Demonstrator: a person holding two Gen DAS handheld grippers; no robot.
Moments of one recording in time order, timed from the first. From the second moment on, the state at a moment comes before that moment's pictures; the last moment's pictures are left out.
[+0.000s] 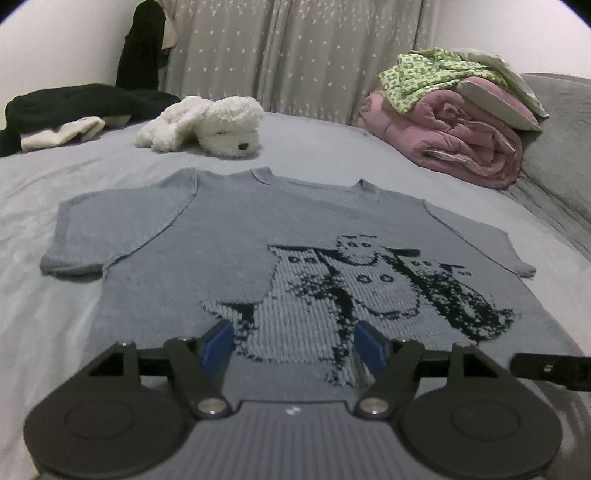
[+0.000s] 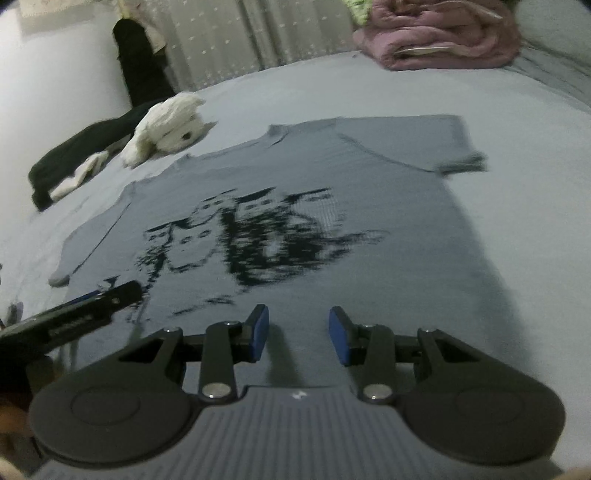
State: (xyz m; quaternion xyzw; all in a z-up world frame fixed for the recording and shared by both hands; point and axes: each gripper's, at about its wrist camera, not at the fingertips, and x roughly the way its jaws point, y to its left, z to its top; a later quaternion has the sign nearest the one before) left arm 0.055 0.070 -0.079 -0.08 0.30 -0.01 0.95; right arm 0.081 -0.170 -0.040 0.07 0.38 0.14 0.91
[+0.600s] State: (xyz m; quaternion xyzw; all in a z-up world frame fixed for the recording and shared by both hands) left arm 0.056 0.066 -0.086 -0.06 0.30 -0.02 0.95; right arm 0.252 -0.052 -0.059 -0.10 0.32 0.23 0.91
